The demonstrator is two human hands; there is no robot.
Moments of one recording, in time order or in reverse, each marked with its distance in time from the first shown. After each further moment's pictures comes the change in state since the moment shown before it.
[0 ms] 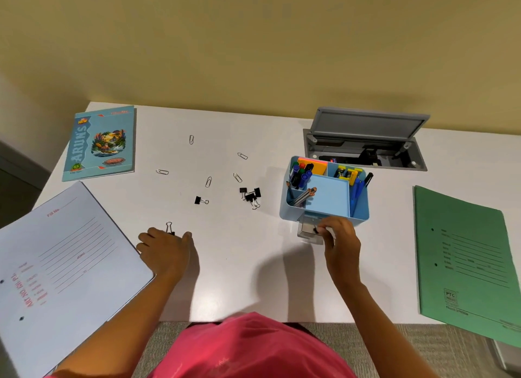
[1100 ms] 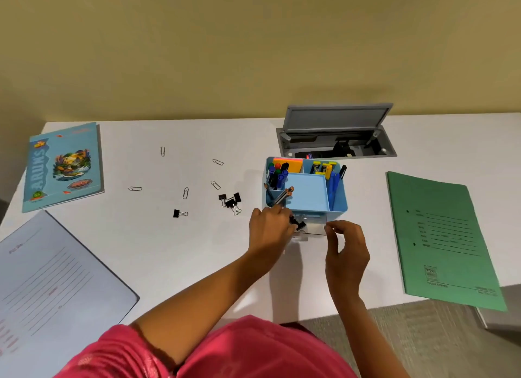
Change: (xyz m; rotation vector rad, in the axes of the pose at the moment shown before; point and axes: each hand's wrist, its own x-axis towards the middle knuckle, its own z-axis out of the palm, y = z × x) left_hand -0.122 0.170 0.012 0.109 -0.206 1.125; right_hand -0.016 -0.029 -0.031 -0.028 0.312 0.260
